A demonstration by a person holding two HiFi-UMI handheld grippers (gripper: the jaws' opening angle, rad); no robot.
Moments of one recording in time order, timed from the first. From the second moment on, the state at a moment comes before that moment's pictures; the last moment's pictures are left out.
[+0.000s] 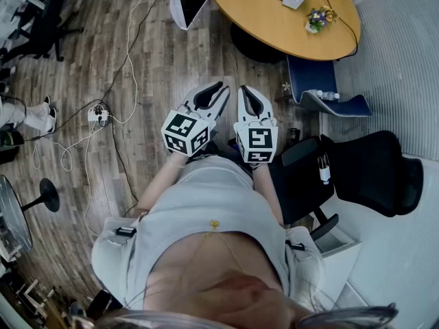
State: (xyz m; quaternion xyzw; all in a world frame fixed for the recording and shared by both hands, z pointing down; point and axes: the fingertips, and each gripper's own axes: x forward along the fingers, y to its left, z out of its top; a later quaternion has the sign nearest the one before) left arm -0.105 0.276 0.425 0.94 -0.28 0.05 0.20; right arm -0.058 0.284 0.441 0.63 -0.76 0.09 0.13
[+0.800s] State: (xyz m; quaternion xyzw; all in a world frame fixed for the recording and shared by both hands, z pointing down) left arm -0.124 0.278 0.426 0.94 -0.28 0.04 0.20; right arm -0.077 0.286 0.436 0.62 -0.77 0.09 0.10
